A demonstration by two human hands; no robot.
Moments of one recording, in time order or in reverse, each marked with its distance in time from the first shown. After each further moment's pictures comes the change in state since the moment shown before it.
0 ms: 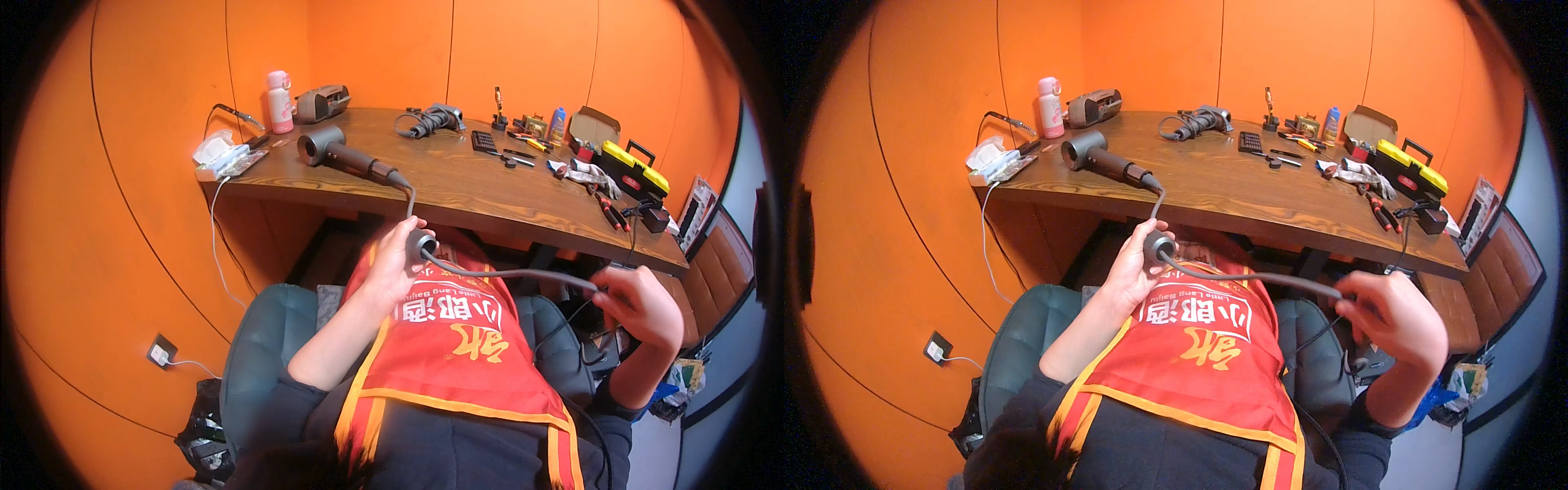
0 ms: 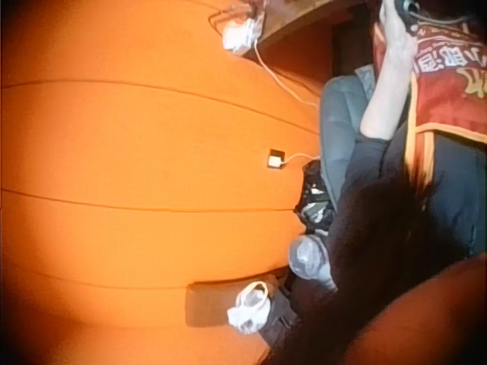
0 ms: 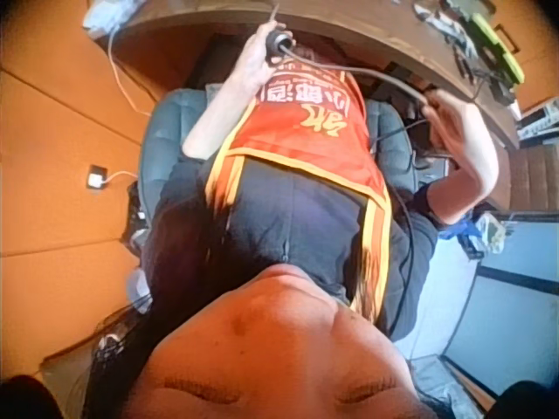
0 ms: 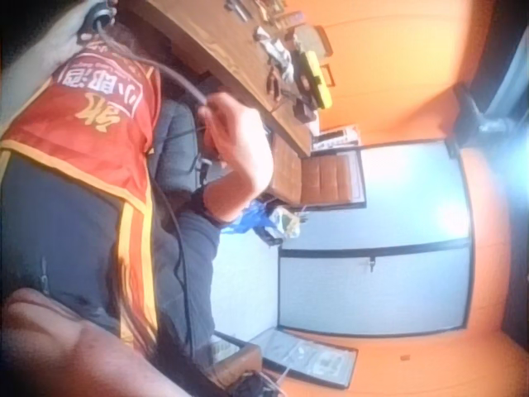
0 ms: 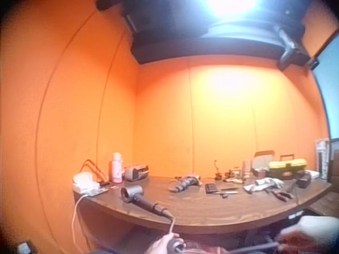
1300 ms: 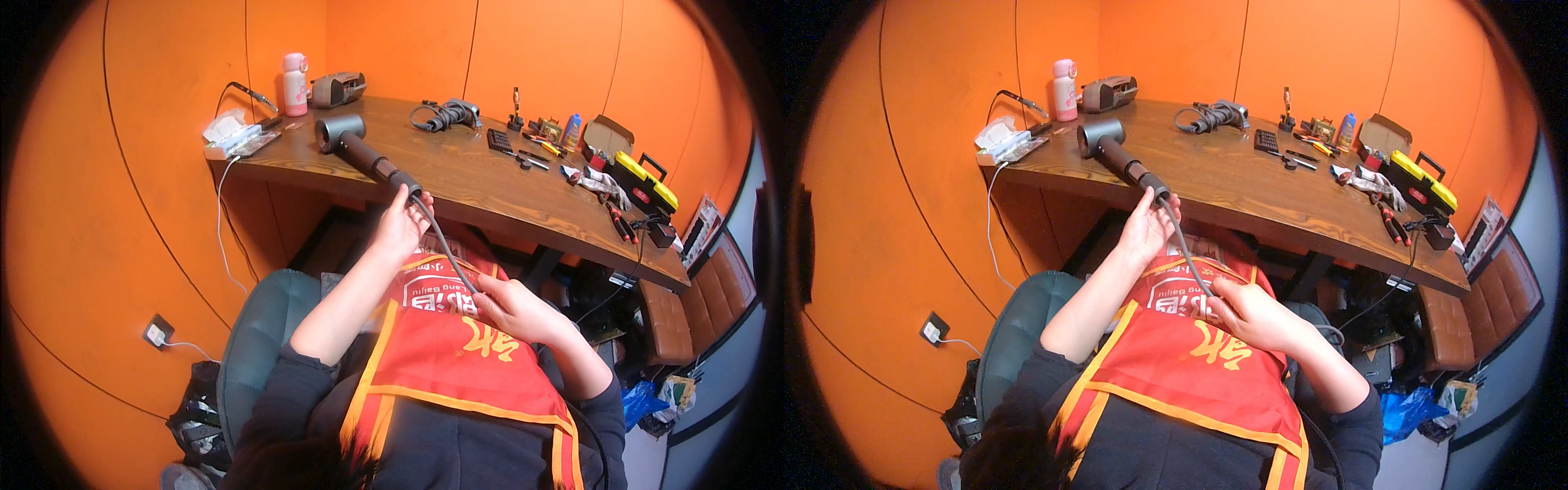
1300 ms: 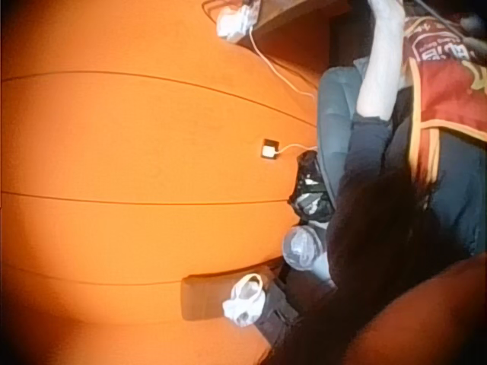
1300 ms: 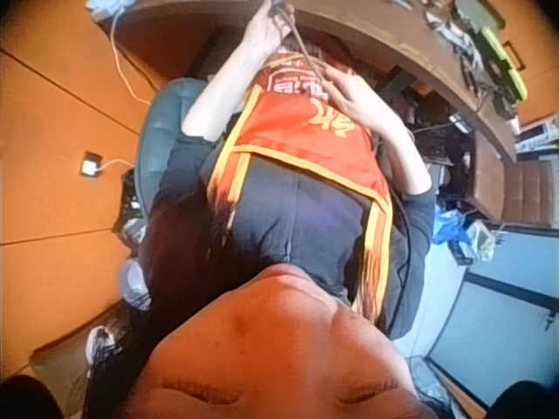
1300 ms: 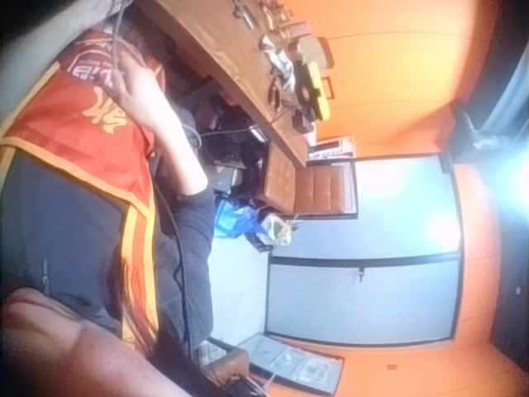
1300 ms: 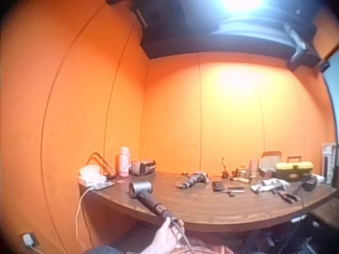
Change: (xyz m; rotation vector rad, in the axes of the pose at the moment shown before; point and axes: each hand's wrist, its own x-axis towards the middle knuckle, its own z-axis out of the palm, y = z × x) left_hand 0.071 -0.001 -0.037 -0.388 0.035 0.024; right_hand 0.090 -0.019 0.123 0.230 -0.193 -0.433
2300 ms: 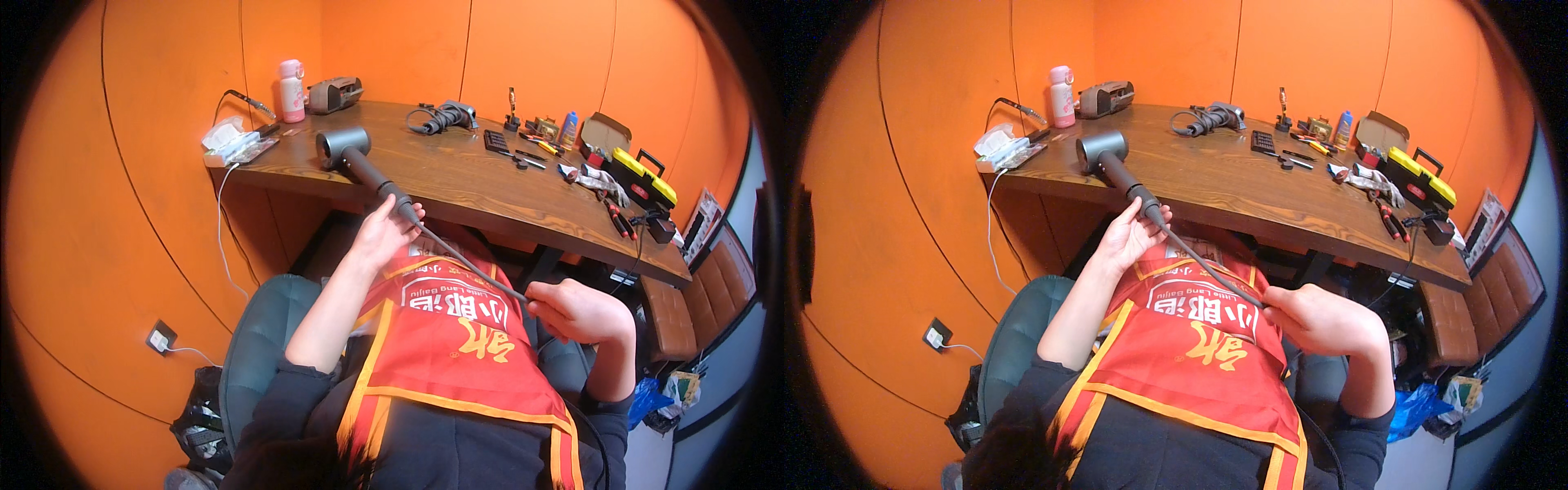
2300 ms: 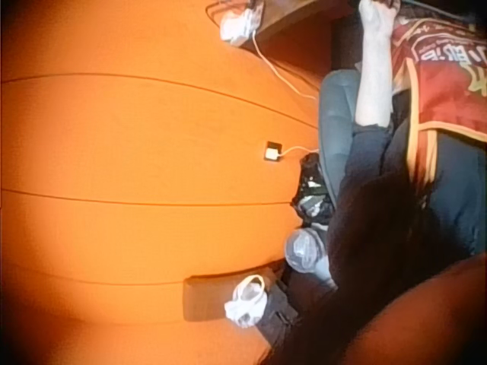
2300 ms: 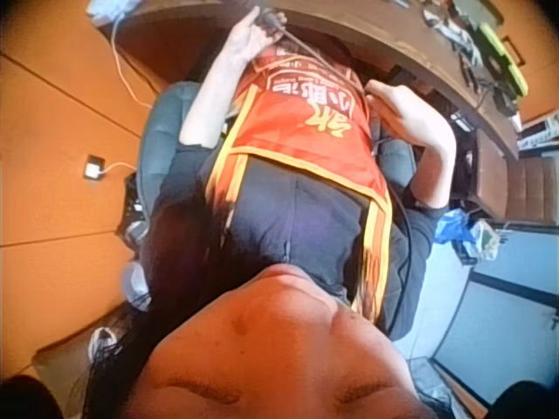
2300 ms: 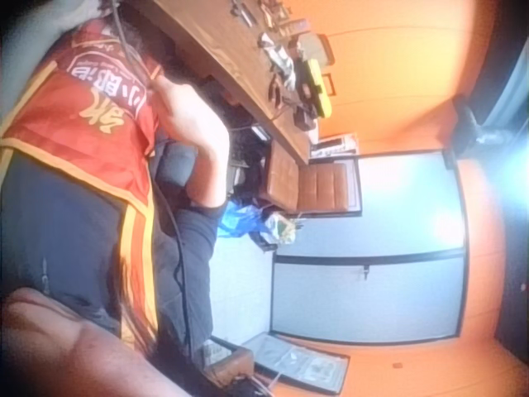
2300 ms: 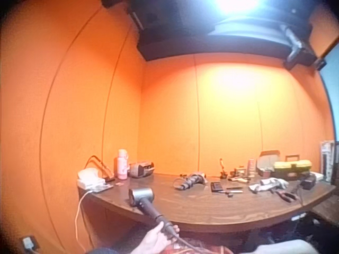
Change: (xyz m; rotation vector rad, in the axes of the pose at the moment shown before) left_hand -0.021 0.029 -0.011 0.254 -0.151 -0.117; right_hand -0.043 -0.032 -0.063 -0.193 -0.195 0.170
